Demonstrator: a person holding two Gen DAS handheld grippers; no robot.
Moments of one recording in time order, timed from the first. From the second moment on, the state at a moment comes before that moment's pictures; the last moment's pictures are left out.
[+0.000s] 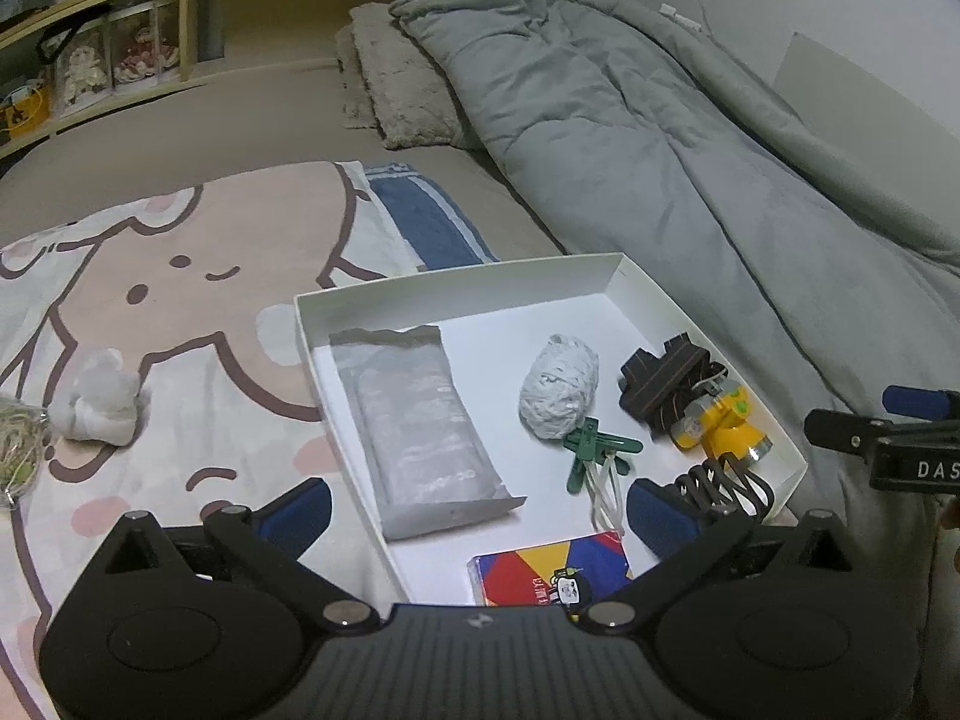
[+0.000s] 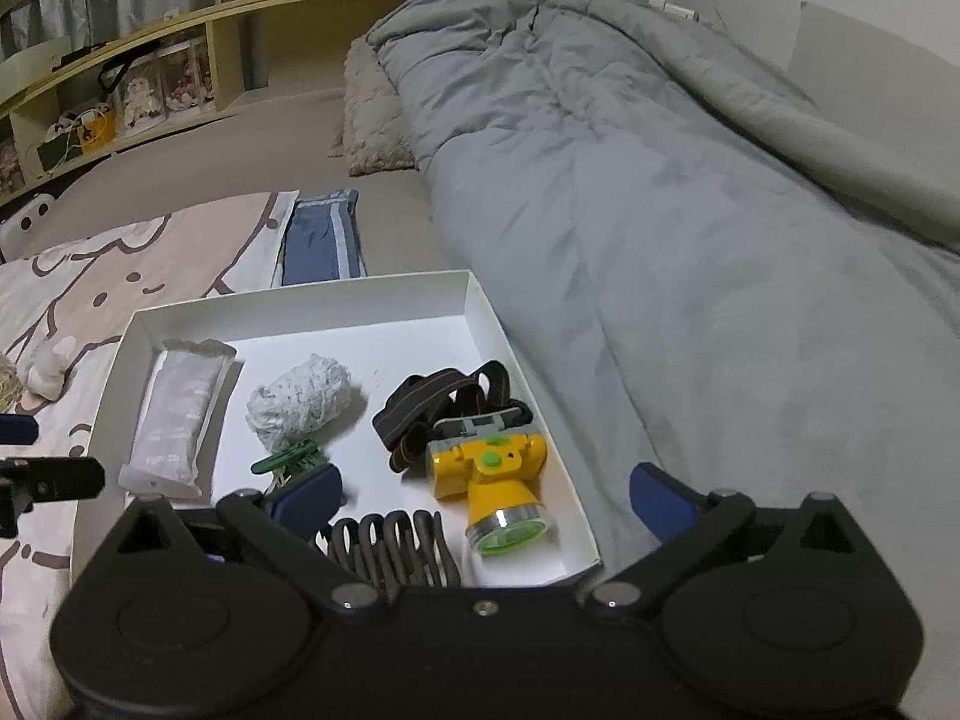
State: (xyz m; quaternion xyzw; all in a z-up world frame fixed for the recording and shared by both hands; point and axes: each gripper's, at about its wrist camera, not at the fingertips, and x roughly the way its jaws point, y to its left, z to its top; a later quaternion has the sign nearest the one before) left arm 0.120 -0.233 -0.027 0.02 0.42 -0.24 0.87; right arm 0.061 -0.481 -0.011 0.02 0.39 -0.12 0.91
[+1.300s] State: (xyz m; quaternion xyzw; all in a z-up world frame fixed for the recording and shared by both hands) left arm 0.150 0.002 -0.005 -0.08 0.38 -0.06 0.92; right arm 0.144 -0.282 -0.012 0.02 0.36 0.03 0.93
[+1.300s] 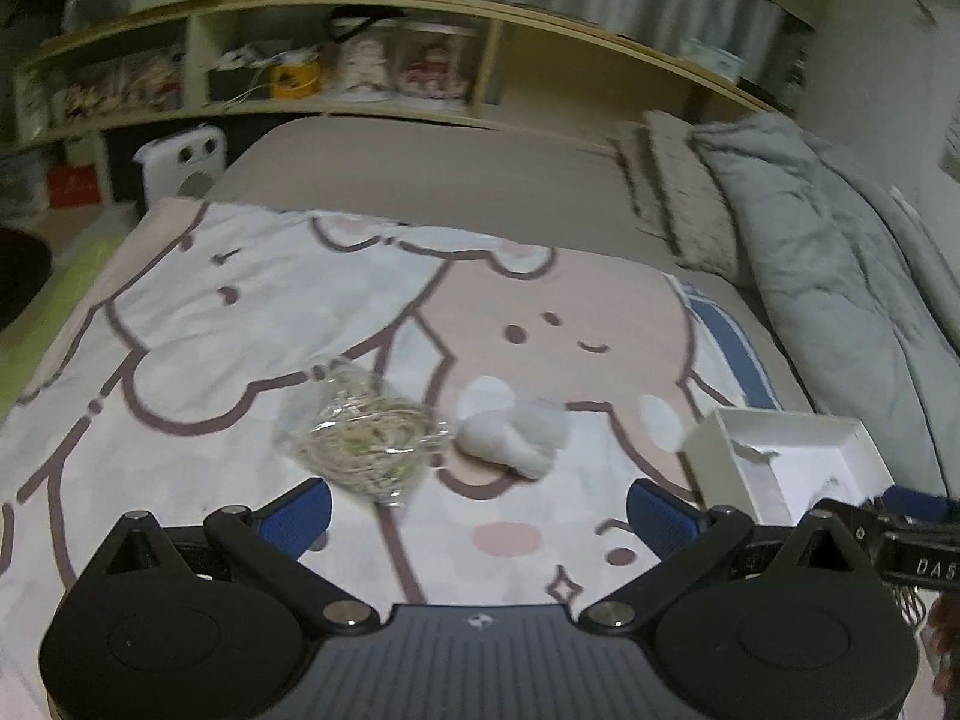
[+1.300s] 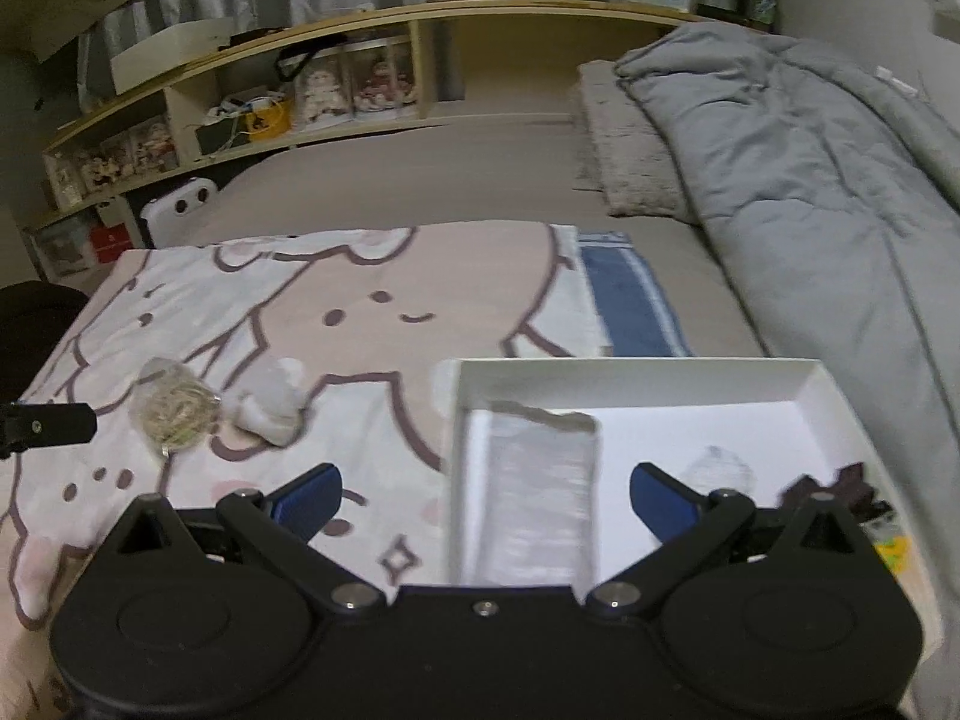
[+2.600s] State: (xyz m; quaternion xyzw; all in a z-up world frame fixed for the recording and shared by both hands) left arm 0.198 0.038 -0.092 -0.12 0.39 -0.03 0.91; right arm 0.226 -0.181 -0.088 0.07 0.31 0.09 0.94
